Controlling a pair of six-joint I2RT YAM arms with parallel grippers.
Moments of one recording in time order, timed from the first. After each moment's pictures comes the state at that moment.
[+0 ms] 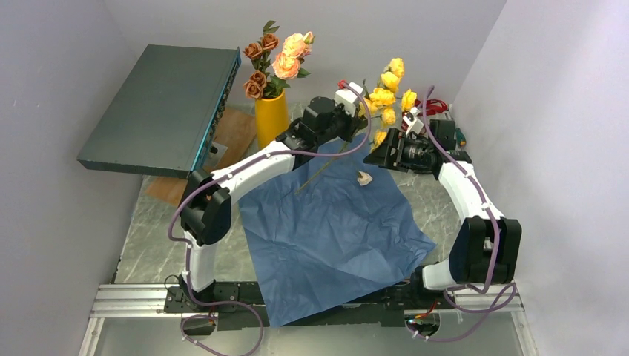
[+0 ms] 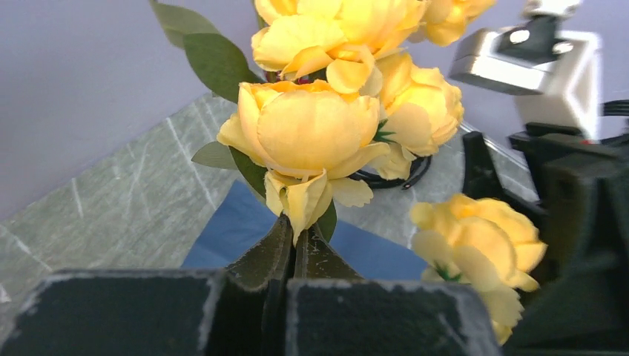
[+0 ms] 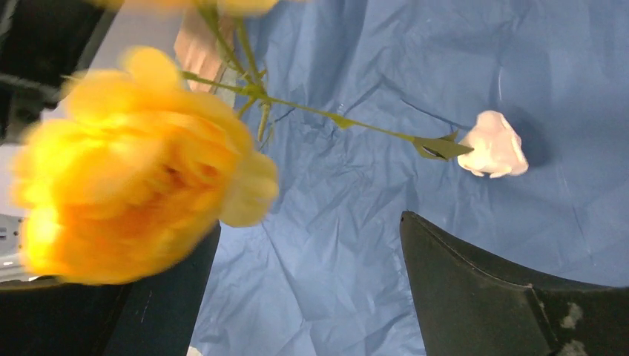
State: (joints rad) left arm -0.78 1.96 1.72 0.11 0.07 -0.09; right arm -0.05 1.42 1.06 -0.41 -0.88 0.29
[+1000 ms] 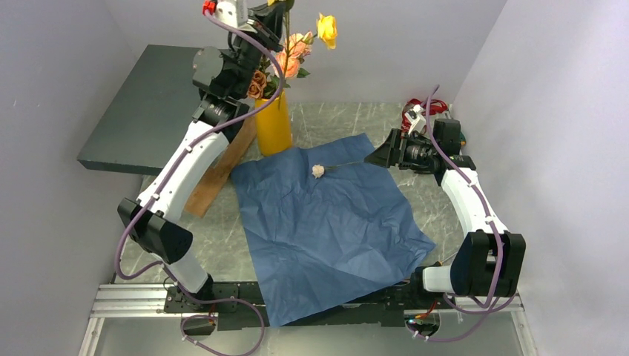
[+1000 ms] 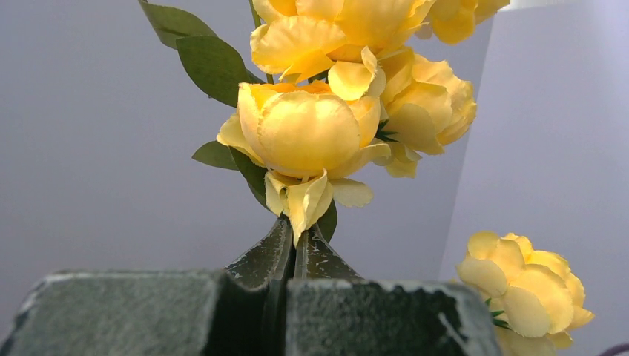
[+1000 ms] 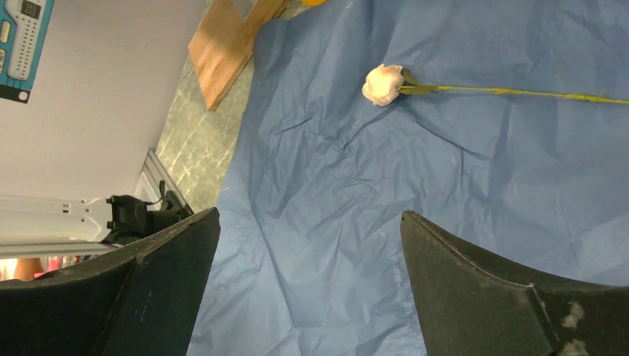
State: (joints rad) left arm -0.50 1.66 1.89 0.42 0.01 -0.13; right arm -0.05 1.33 1.03 -0.35 -0.92 0.25
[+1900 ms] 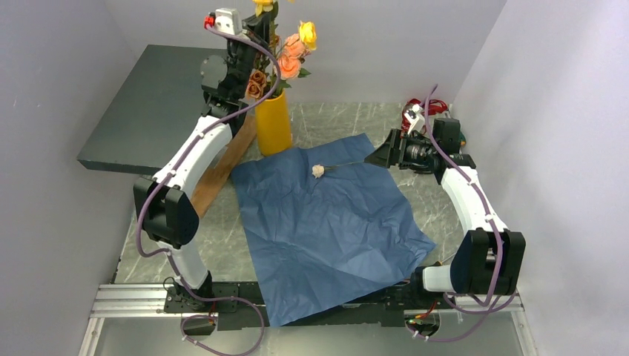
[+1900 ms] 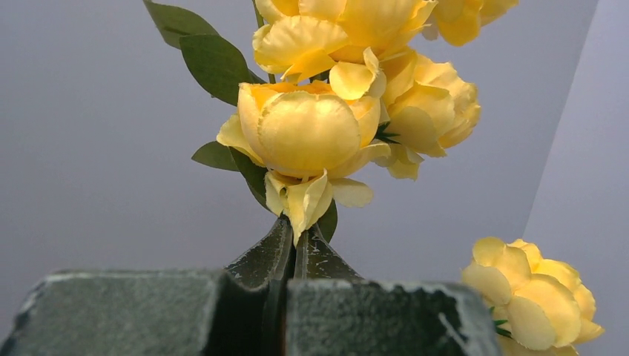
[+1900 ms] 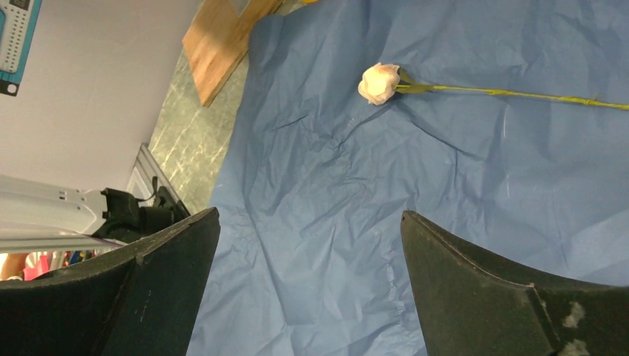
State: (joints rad) left arm -0.36 1.78 1.78 0.69 0.01 -0.18; right arm -0.05 1.34 1.05 -0.36 -0.92 0.22
